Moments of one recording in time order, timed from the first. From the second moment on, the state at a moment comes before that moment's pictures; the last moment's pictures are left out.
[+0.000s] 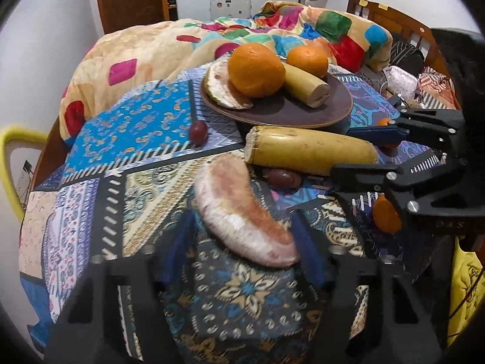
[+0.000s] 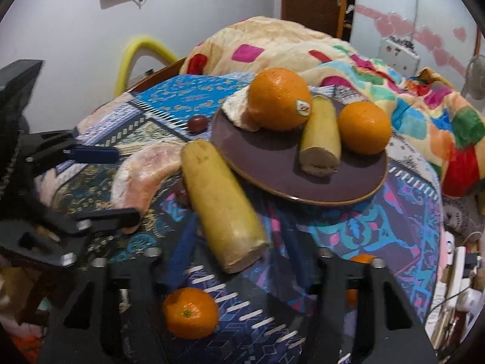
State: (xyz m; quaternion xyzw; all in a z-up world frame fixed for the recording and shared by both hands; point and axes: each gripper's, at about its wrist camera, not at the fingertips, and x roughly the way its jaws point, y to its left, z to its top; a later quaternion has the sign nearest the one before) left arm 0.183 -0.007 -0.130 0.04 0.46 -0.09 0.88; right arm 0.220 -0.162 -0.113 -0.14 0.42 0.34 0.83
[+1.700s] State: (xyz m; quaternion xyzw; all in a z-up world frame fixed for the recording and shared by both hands) left arm 0.157 0.008 -0.131 0.04 0.47 -0.11 0.87; right arm 0.190 -0.223 -0.116 -0.12 0.45 0.28 0.84
